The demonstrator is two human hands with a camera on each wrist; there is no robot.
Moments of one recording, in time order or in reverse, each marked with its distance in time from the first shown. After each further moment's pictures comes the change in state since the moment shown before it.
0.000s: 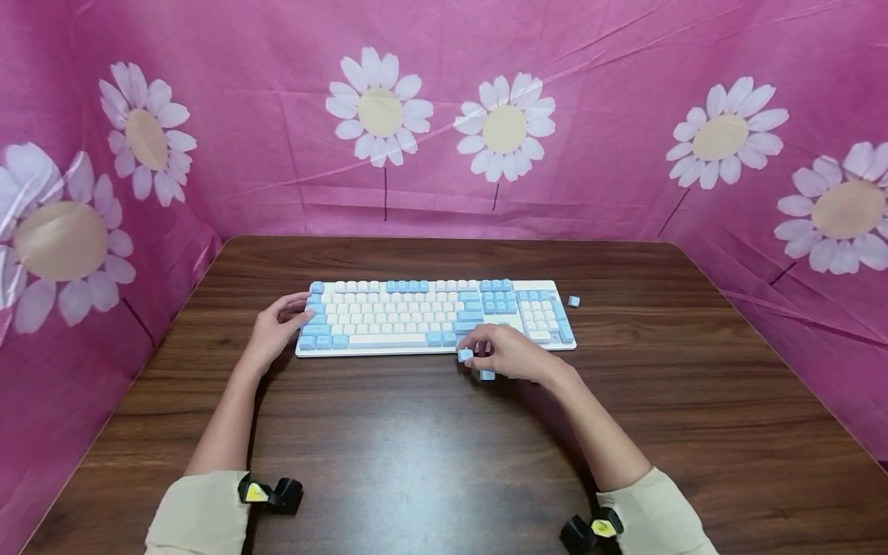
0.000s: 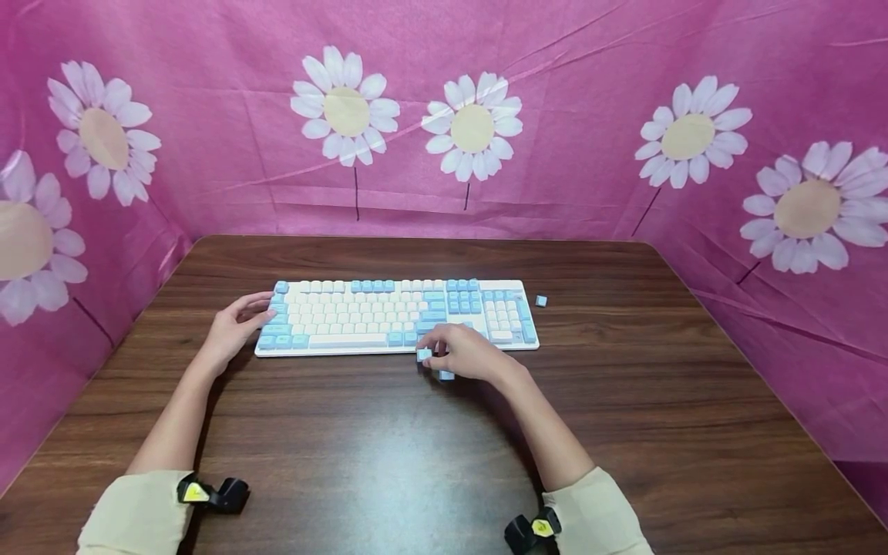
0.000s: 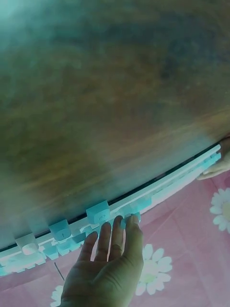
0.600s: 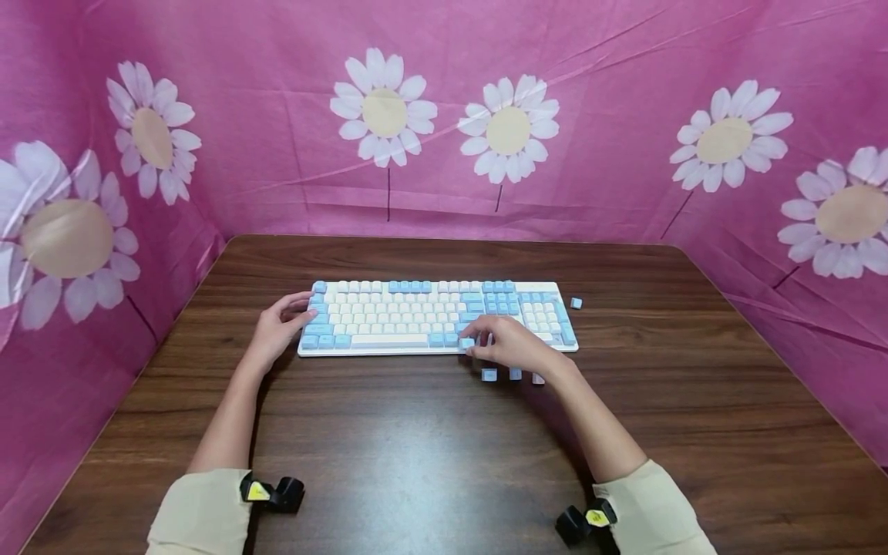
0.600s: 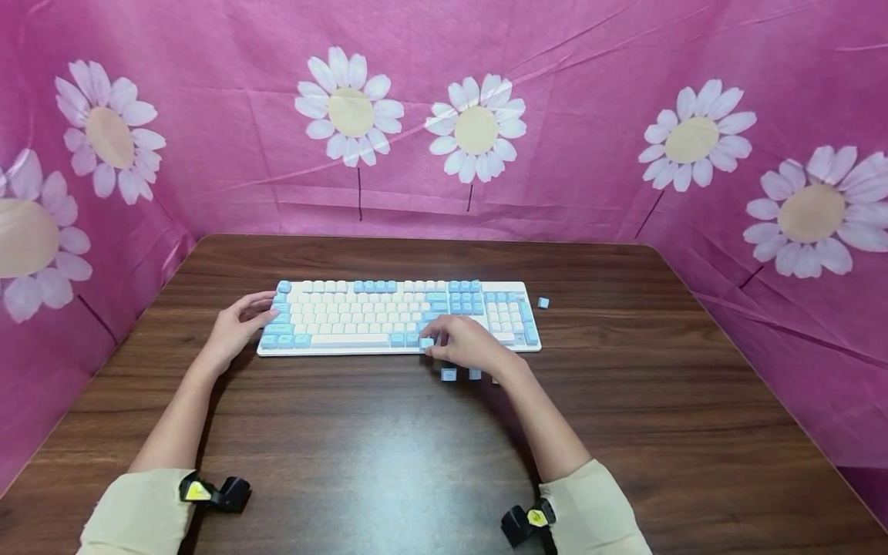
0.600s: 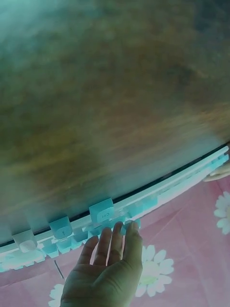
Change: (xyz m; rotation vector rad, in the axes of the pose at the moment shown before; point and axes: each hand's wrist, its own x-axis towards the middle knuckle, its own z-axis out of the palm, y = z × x) left_hand 0.001 -0.001 0.000 -0.006 -0.002 0.009; right_hand 0.010 0.001 -0.007 -0.026 0.037 0.034
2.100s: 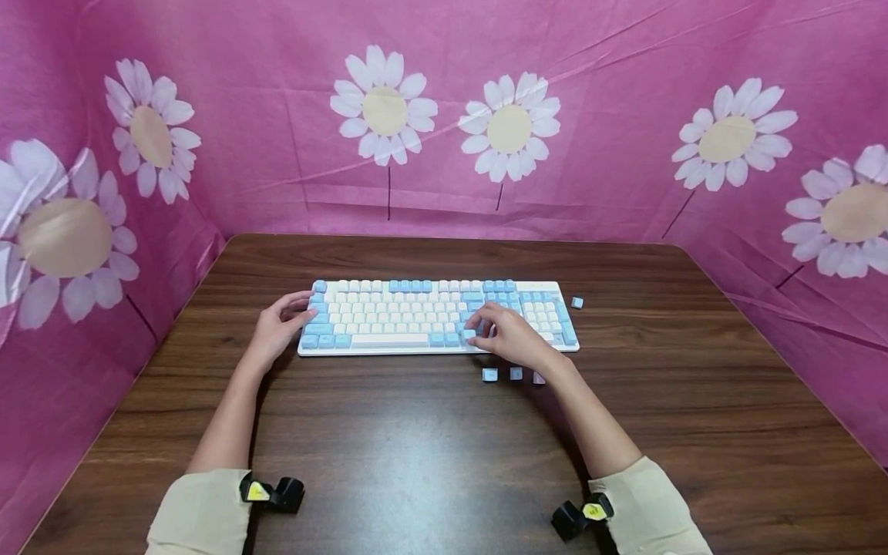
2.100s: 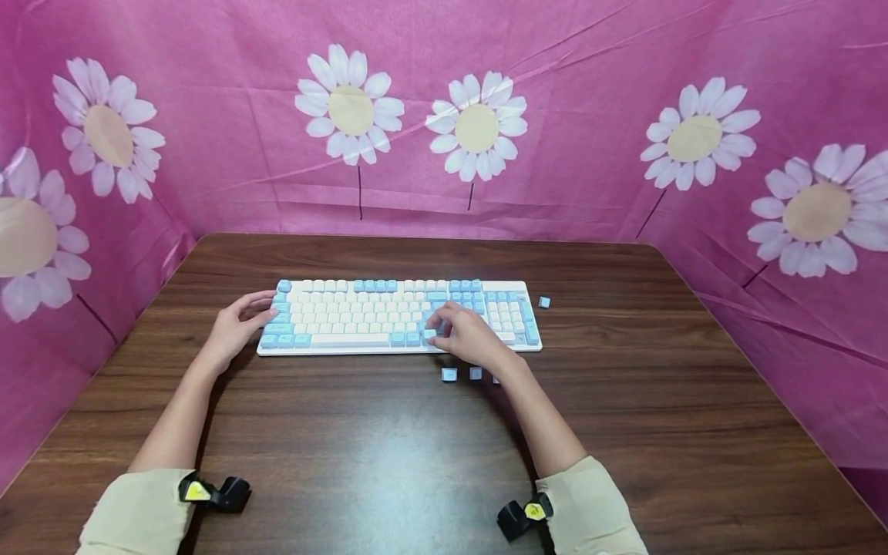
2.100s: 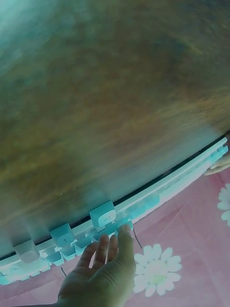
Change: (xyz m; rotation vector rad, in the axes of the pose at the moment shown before) left_hand 0.001 0.000 0.000 0.013 -0.002 -0.014; right_hand 0.007 0.013 0.006 0.001 0.157 0.001
